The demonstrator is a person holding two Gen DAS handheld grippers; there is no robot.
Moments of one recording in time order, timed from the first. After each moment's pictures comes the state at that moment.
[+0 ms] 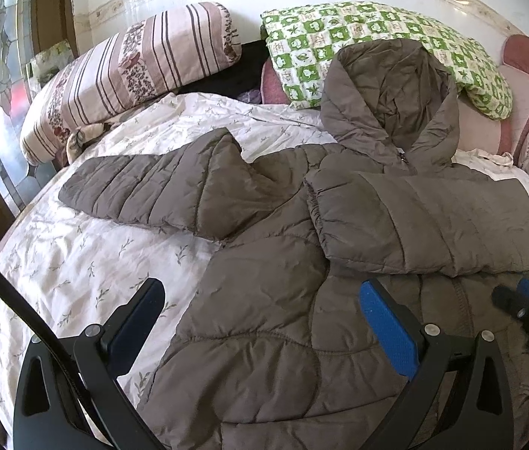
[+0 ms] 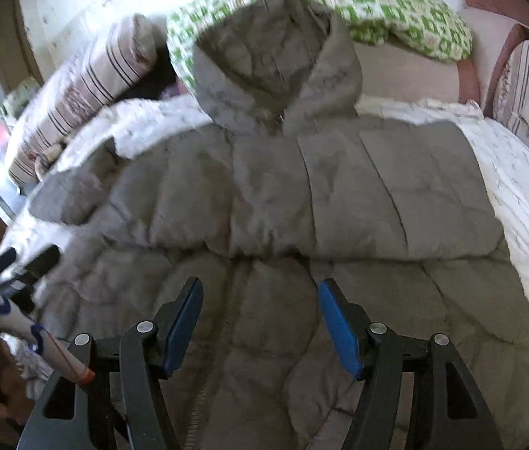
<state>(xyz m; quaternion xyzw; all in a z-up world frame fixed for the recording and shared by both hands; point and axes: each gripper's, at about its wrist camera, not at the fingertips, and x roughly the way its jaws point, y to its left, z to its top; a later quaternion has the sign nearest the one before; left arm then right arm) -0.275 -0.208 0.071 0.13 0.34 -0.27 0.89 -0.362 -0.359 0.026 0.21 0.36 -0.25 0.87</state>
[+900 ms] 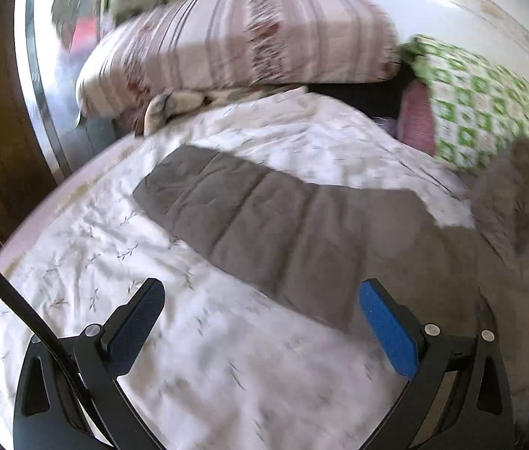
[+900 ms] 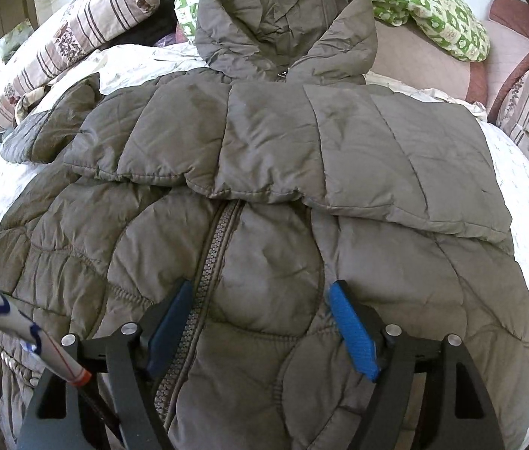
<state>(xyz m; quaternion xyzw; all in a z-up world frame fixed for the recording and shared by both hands) -0.066 -0.096 0.087 0.02 0.40 -0.16 0.90 -0.345 -0.348 -0.008 0.15 0.43 -0.26 0.85</state>
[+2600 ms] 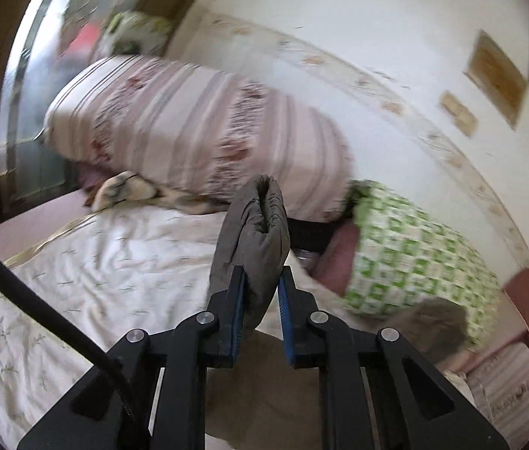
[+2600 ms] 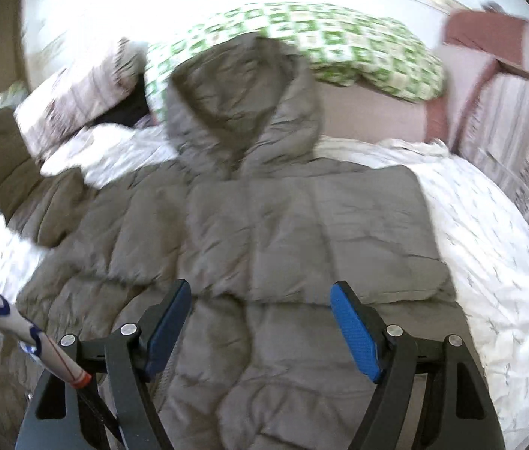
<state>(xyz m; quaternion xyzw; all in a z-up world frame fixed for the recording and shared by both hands) -0.032 -0.077 0.212 -0.18 0.28 -0.28 0.90 -0.385 -0.380 0.053 0.17 0.31 -0.32 0.88</state>
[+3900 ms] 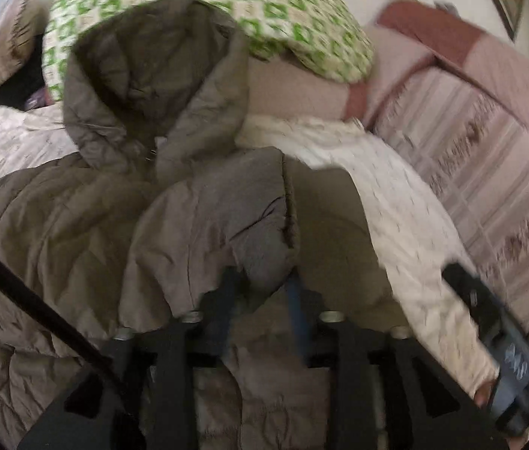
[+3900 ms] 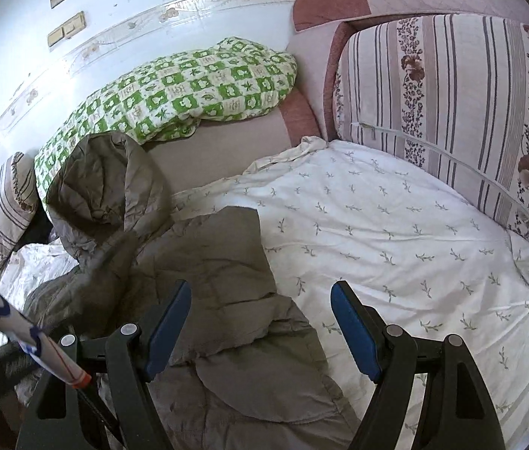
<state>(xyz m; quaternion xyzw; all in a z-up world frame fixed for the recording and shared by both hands) -0.359 -0.422 0.093 0.13 0.41 -0.52 0.74 -0.506 -0.480 0.086 0.27 0.21 -0.46 0.82</state>
